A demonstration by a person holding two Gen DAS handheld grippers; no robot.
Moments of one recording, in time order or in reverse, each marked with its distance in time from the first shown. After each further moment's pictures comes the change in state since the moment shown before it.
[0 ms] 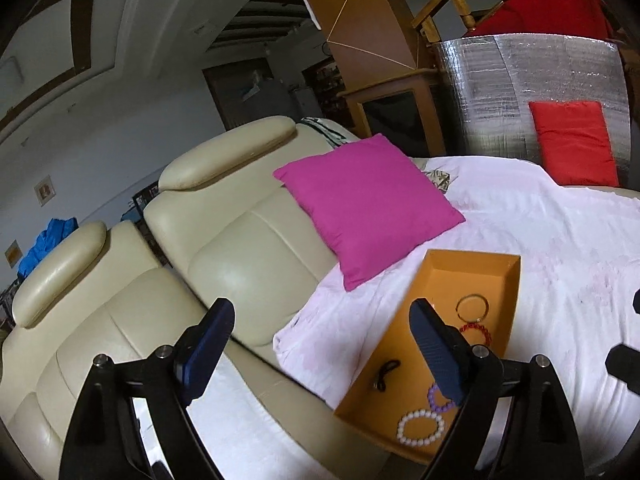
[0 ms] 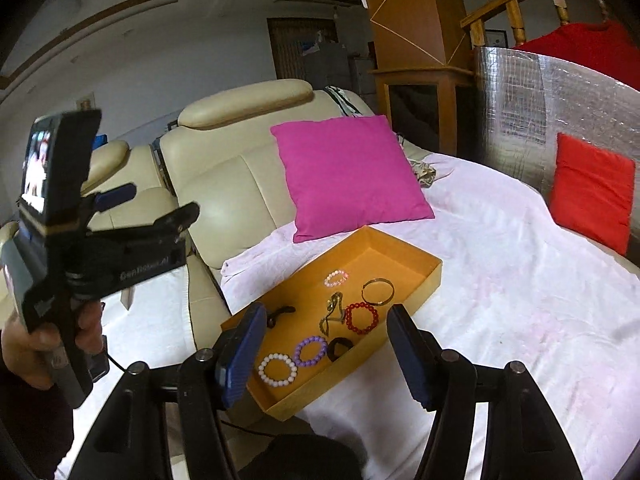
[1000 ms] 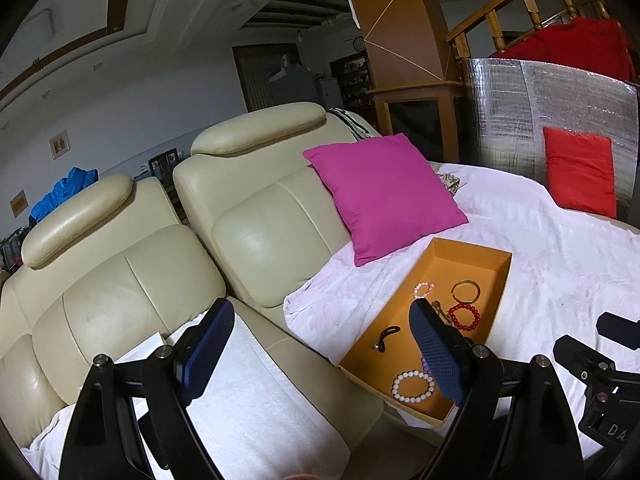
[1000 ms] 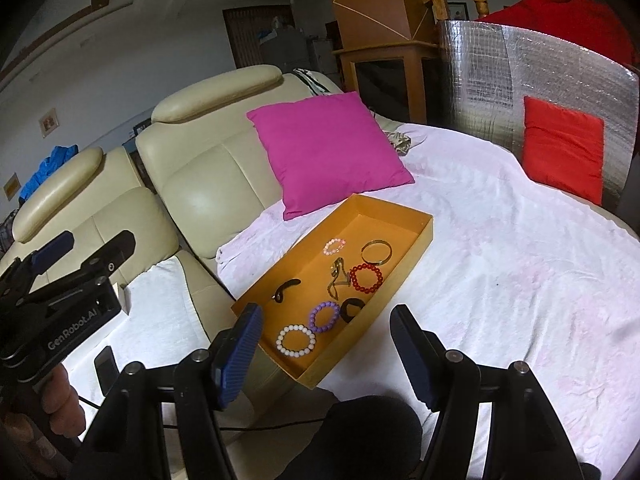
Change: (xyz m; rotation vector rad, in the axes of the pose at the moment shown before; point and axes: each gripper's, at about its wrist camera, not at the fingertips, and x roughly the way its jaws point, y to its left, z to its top) left arm -0.060 0.038 -0.041 -0.143 0.029 -0.002; right arm -0.009 0.041 -0.019 0.112 0.067 -0.092
